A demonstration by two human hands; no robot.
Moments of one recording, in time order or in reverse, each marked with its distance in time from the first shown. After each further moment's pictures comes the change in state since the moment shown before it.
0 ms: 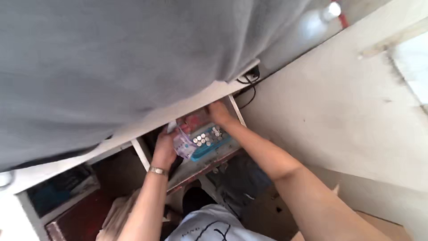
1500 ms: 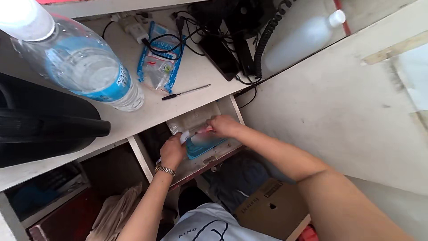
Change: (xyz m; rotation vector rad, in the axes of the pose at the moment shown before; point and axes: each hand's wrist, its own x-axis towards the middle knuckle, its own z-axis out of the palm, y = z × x) left_hand 0.005 -0.022 0.000 1.400 -0.054 -0.010; right_hand -0.037 -0.003 -0.018 -0.320 -0.510 -0.168
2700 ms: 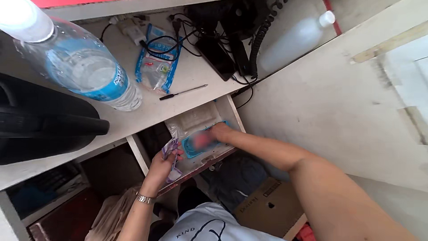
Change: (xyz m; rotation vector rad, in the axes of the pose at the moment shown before) left_hand -0.057 -0.041 0.000 -0.893 -0.029 0.076; right_hand 0.018 0.018 0.067 -0.090 -0.041 -0.013
